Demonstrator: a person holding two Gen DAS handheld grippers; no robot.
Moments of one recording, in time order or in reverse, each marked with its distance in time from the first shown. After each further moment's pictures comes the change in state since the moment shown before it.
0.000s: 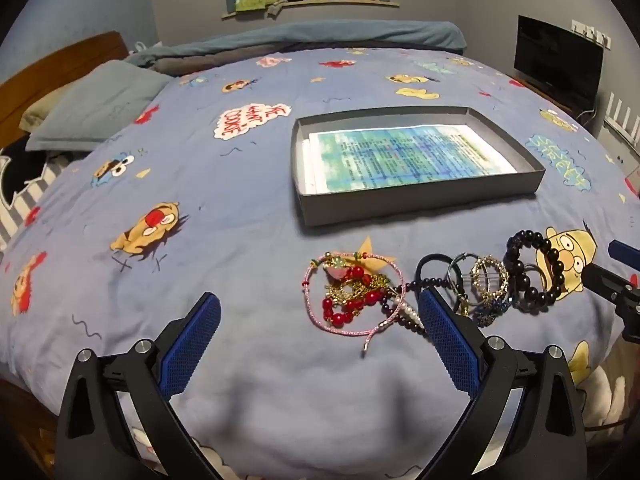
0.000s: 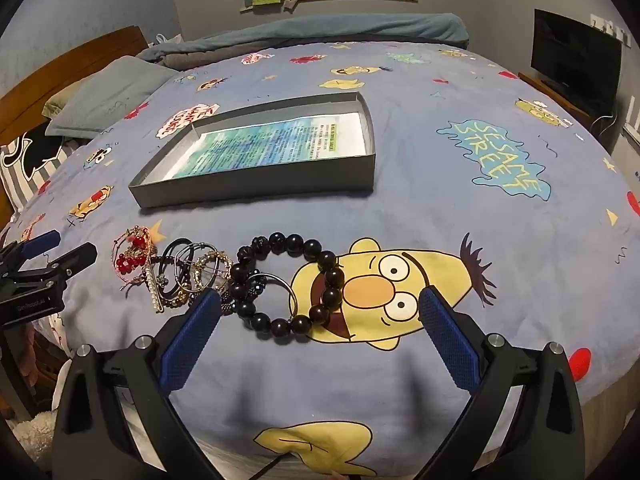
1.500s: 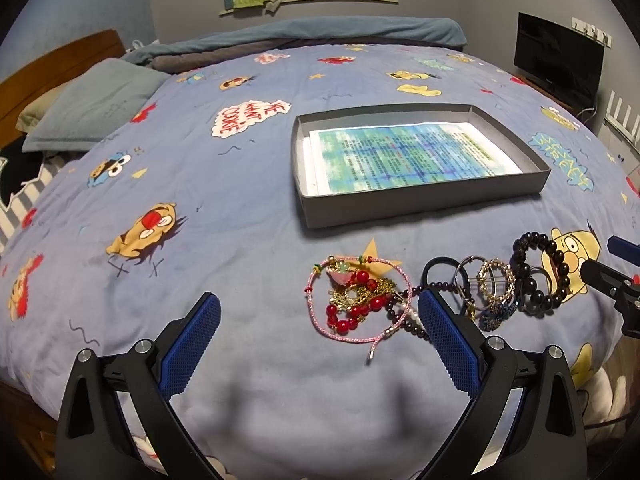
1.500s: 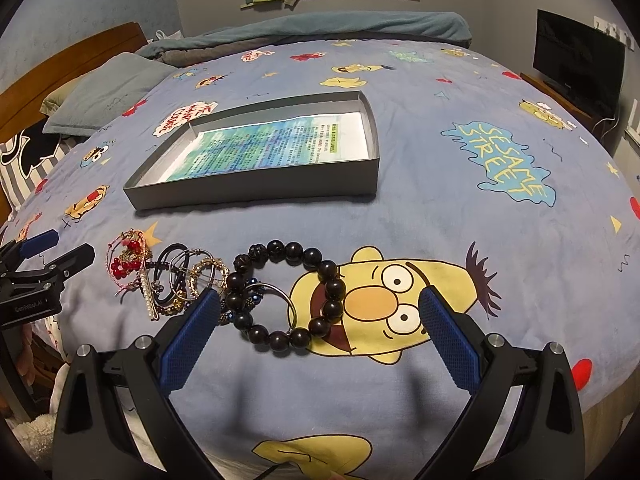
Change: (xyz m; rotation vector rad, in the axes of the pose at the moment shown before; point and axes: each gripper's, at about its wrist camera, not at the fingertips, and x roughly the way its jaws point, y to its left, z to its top) left arm 0.011 0.002 0.004 0.001 0.026 -0.006; right arm 0.009 0.000 0.009 -0.008 0.015 -0.006
